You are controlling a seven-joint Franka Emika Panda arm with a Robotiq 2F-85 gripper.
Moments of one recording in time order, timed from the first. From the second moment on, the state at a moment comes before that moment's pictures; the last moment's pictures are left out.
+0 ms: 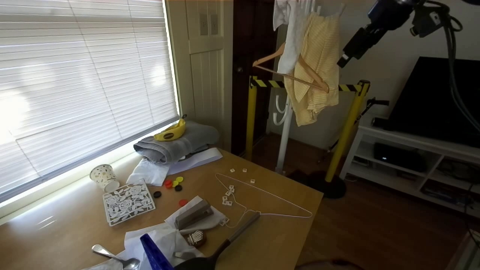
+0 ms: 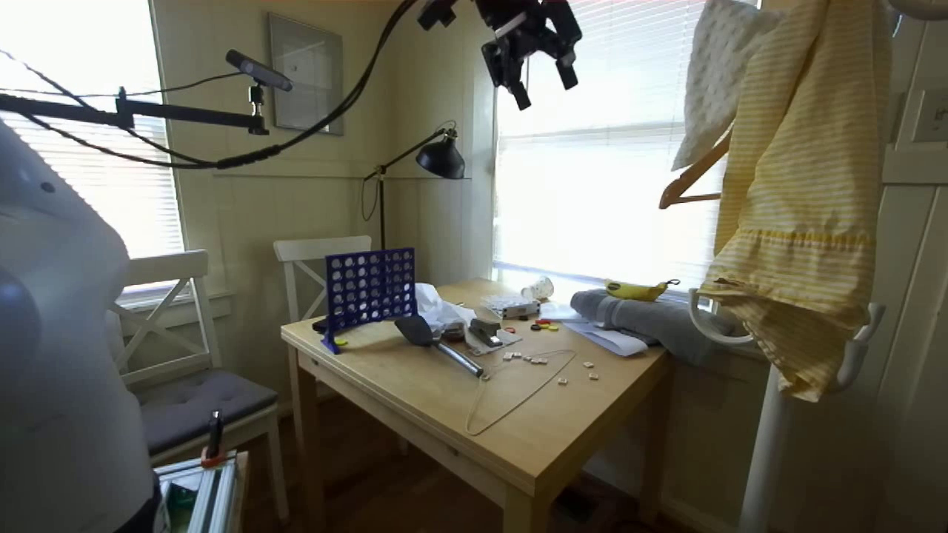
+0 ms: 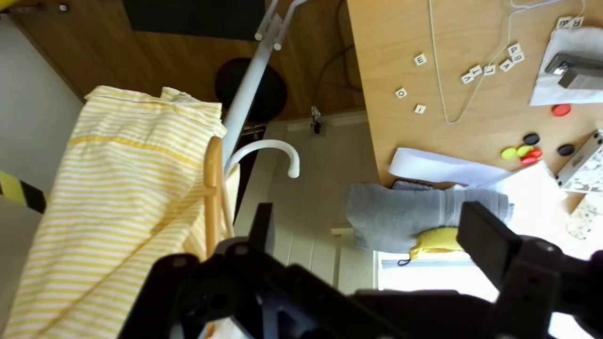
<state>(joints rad) 0.11 -0.45 0.14 -2.05 -0.17 2.09 0.15</state>
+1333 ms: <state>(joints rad) 0.07 -0.48 -0.09 -2.17 0.02 2.26 -0.26</state>
